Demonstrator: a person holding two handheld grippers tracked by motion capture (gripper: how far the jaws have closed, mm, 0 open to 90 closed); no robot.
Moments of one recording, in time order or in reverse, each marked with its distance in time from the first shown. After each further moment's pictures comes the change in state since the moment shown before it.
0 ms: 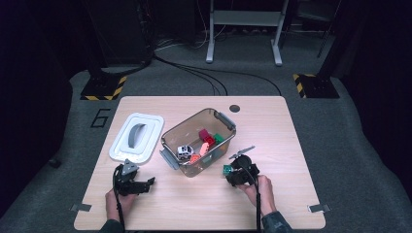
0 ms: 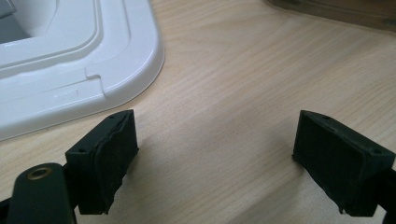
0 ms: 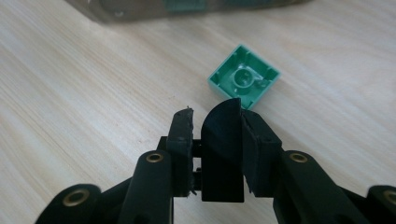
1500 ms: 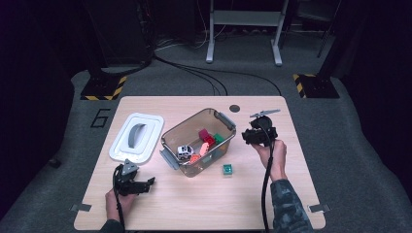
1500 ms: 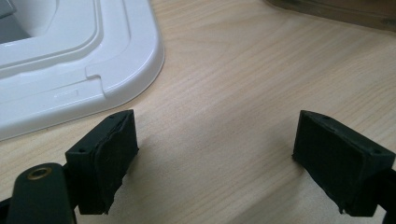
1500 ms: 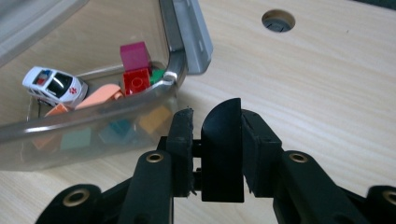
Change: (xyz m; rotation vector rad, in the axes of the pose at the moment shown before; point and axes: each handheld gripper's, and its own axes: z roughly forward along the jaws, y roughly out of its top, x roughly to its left) left arm 0.000 0.000 0.000 0.000 0.000 0.000; right arm -0.073 0.072 -0.061 -0.244 -0.156 0.109
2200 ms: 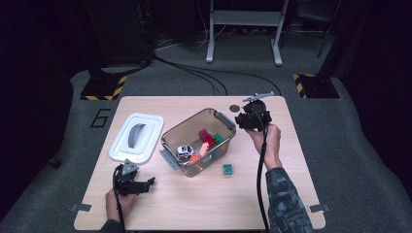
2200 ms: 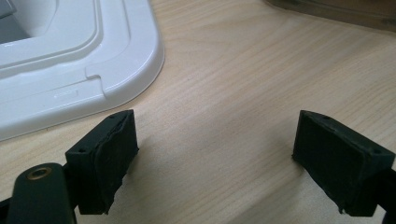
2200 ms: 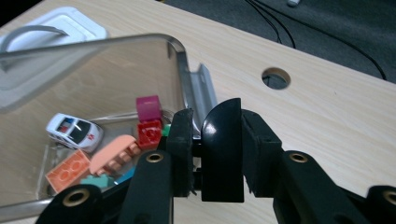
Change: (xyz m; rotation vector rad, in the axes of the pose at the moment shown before) left arm 0.000 0.000 0.000 0.000 -0.001 -0.001; right arm 0.017 0.050 -0.013 -0.088 -0.004 -0.066
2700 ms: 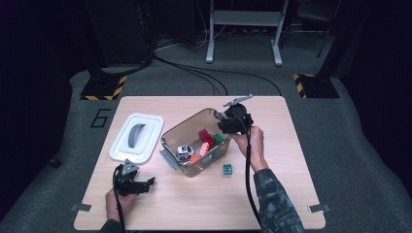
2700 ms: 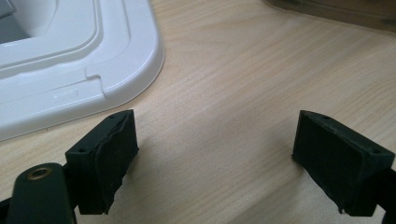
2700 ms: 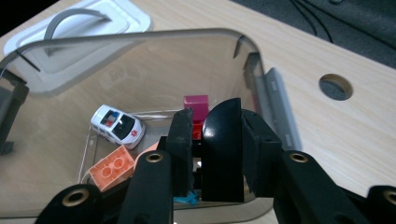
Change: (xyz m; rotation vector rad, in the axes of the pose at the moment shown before) left arm 0.000 0.000 0.000 0.000 -0.001 0.000; right arm 0.041 0.005 0.026 0.047 0.103 -0.074
